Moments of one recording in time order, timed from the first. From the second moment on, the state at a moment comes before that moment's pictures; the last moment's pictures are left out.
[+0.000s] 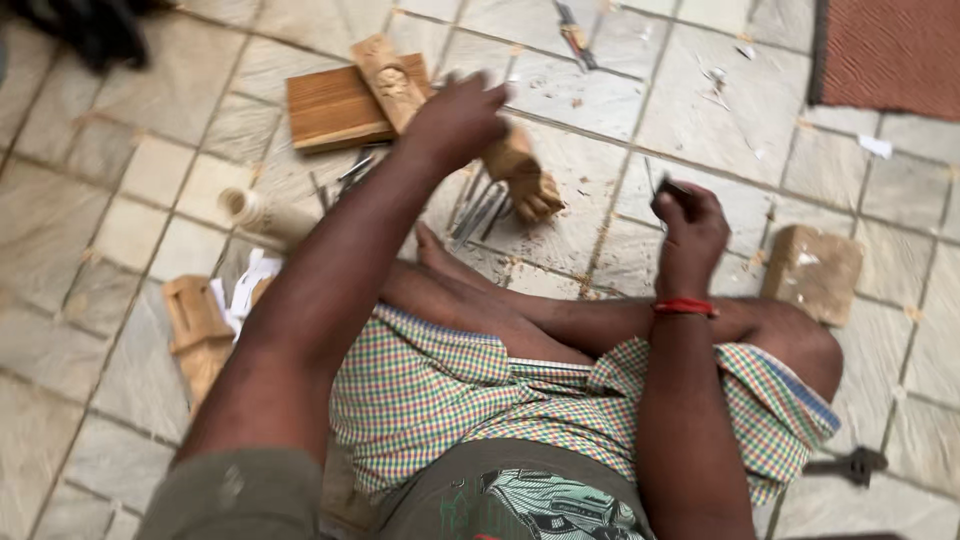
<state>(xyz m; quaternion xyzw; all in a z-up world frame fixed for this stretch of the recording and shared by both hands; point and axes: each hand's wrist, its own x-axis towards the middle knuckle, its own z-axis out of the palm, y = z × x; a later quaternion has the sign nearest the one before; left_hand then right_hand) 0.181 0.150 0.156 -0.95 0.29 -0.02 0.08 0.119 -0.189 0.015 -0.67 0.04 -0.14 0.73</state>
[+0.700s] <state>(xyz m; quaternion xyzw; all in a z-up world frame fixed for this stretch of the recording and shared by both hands) 0.186 0.091 0.174 -0.94 0.35 0.01 -0.03 0.119 -0.161 0.007 -0.53 0.20 0.05 0.82</state>
